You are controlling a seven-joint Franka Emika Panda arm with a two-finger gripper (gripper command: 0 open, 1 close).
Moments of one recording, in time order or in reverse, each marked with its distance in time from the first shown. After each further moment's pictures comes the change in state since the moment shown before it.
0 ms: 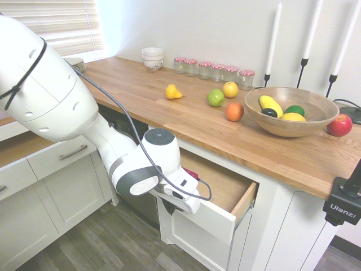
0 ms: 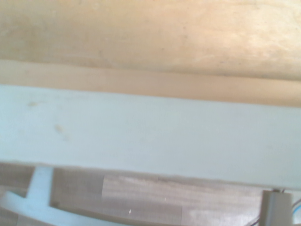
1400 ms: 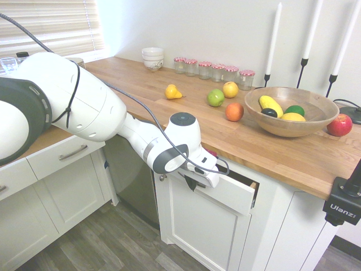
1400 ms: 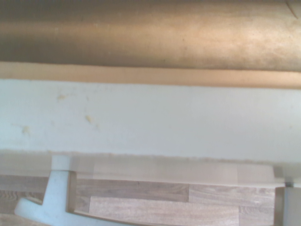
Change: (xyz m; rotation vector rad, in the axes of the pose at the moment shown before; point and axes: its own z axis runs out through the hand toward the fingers) arm 0.071 -0.078 0.019 0.027 0.075 0.038
